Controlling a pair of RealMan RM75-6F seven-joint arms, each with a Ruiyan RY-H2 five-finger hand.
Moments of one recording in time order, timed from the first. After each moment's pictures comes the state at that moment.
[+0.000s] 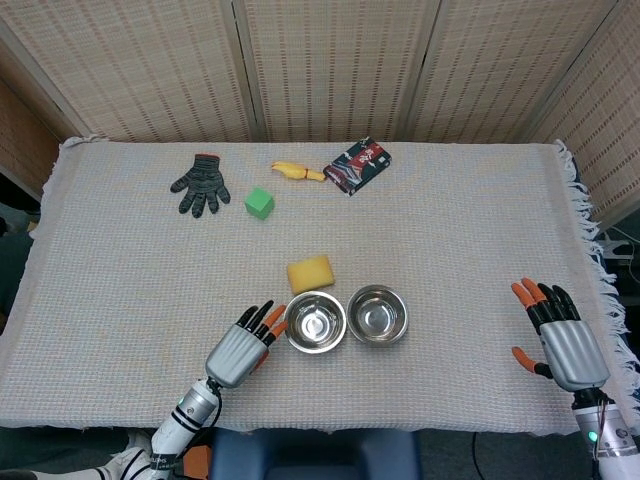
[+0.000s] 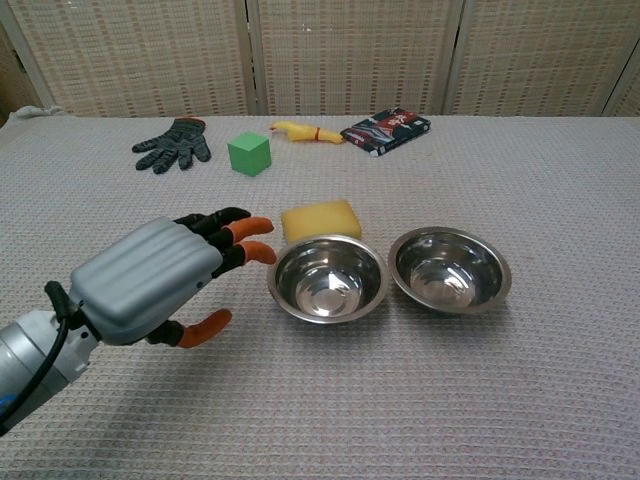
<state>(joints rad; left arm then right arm) -0.48 -1.84 -0.04 -1.22 1.72 1.25 0.48 0.17 -1.12 -0.04 -1.63 -1.49 1.42 -0.06</state>
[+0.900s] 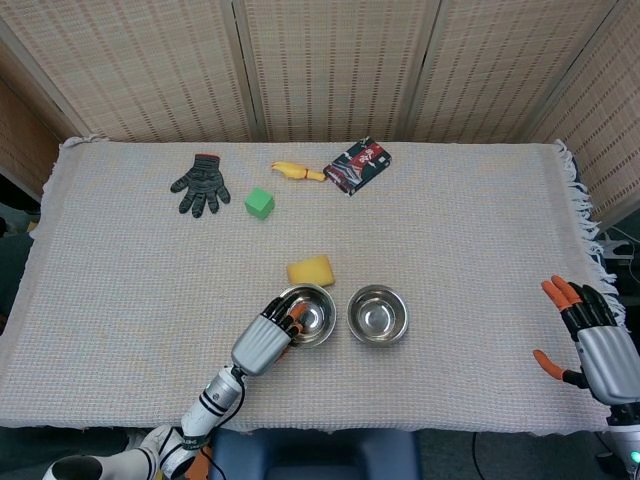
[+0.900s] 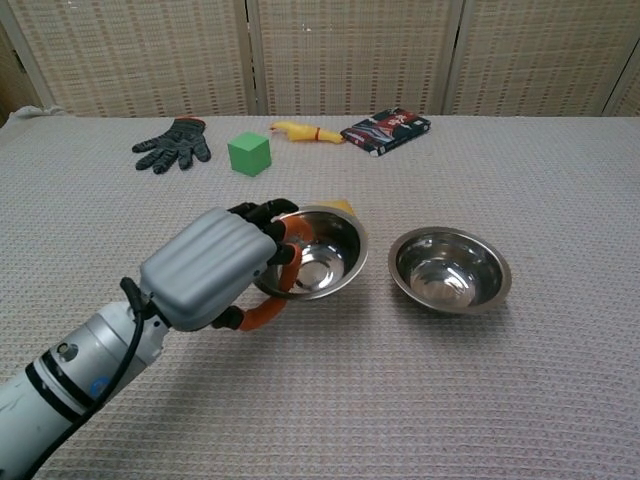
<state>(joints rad) -0.61 -2.10 -0.06 -0.77 1.77 1.40 0.22 0.10 -0.99 -0.02 -1.69 -1.59 1.52 0.14</state>
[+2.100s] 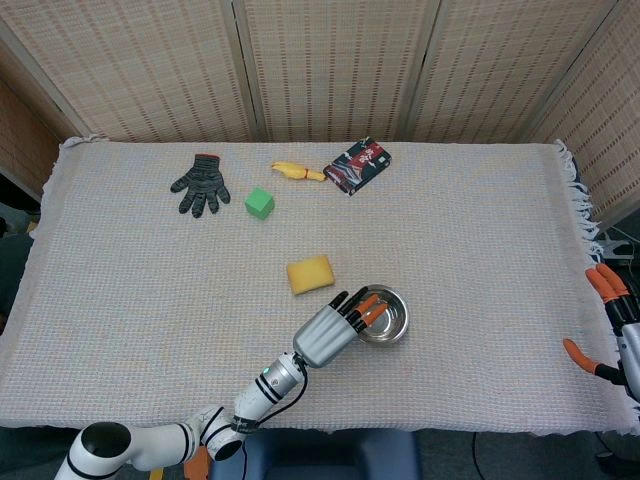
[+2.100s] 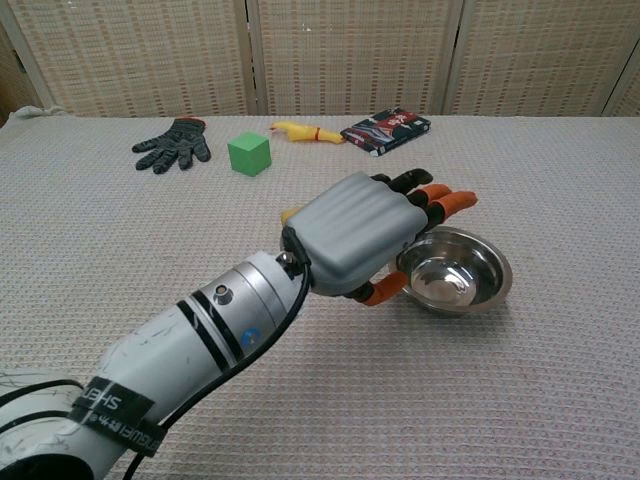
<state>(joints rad) -0.87 -2.10 -0.18 -1.02 1.64 1.14 0.48 0.05 -0.95 0.04 -1.67 -1.55 1.58 0.24</state>
